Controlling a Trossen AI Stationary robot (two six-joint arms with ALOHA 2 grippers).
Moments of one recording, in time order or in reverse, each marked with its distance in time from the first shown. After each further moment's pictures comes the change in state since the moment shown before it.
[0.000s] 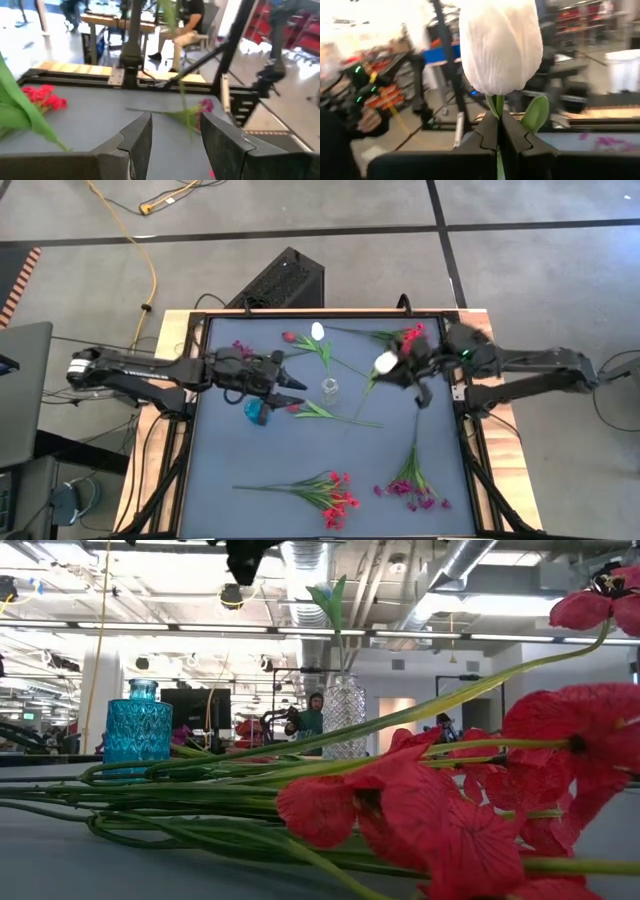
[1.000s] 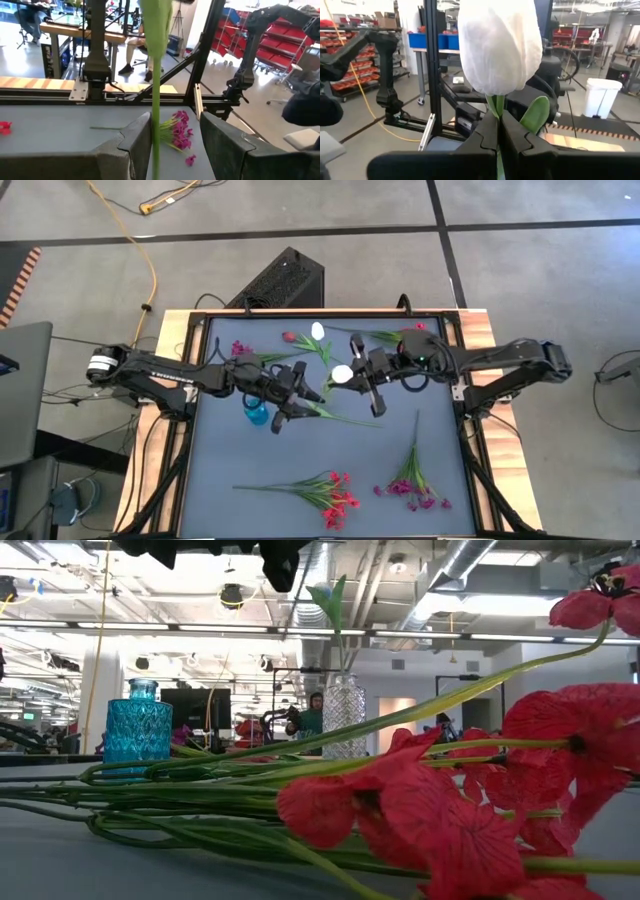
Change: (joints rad) left arm -0.009 0.203 0.008 0.302 0.167 -0.040; right arm 0.056 0.334 0.245 0.077 0.097 -0.235
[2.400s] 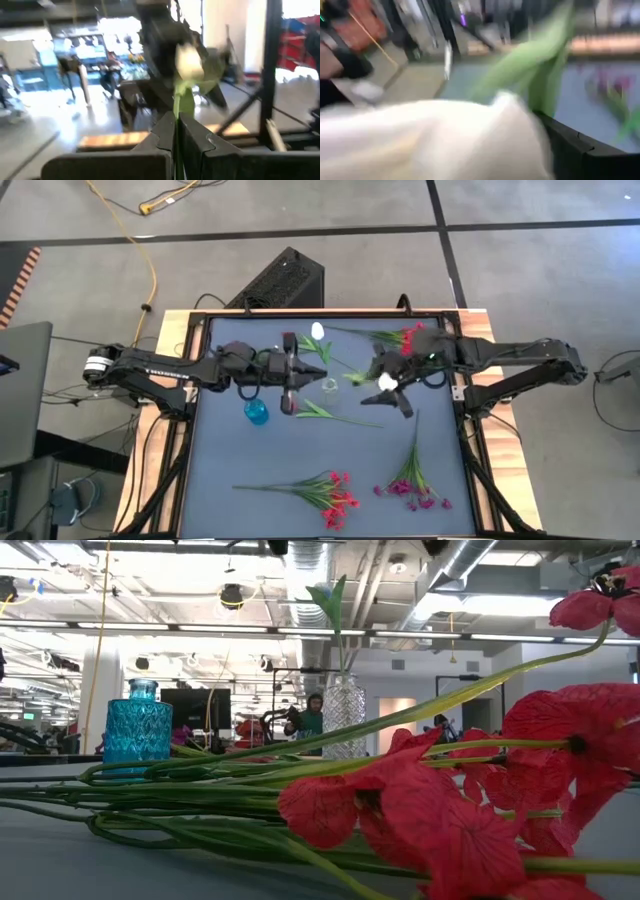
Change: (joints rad) left arm 0.035 -0.034 0.084 0.085 -0.274 0.271; right arm 0.000 -0.177 -0.003 -0.609 -0.042 0.107
